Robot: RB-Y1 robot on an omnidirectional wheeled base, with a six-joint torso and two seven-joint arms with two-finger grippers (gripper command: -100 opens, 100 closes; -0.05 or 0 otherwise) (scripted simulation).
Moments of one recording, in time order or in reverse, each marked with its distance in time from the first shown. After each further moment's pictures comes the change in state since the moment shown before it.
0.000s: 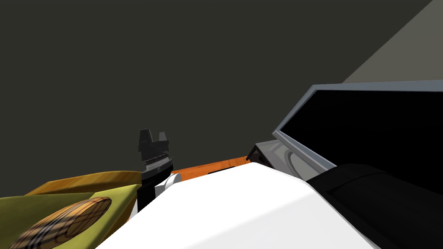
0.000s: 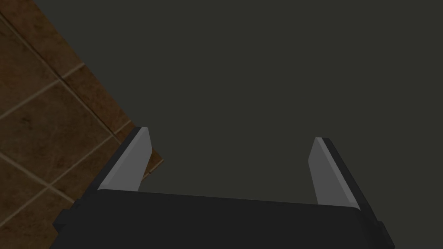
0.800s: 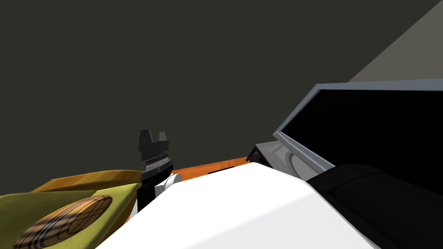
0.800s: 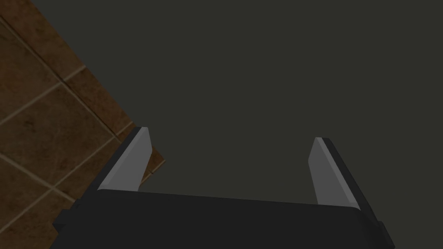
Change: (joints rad) left arm 0.000 0.000 0.000 0.000 0.000 0.000 0.000; right arm 0.013 0.023 0.023 0.004 0.002 0.022 -0.015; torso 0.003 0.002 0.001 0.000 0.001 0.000
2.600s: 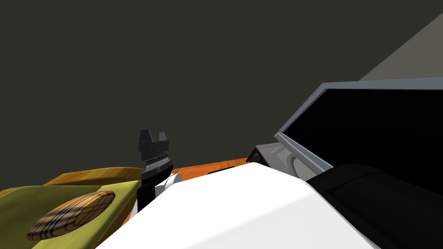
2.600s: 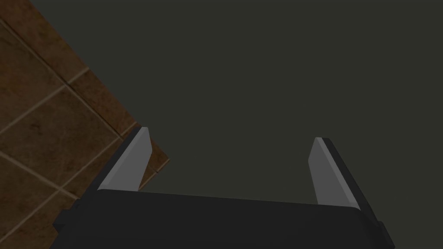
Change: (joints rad) left arm 0.000 0.000 0.000 0.000 0.000 0.000 0.000; right arm -0.001 0.013 0.060 0.070 0.181 0.032 -0.258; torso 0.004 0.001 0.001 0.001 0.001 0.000
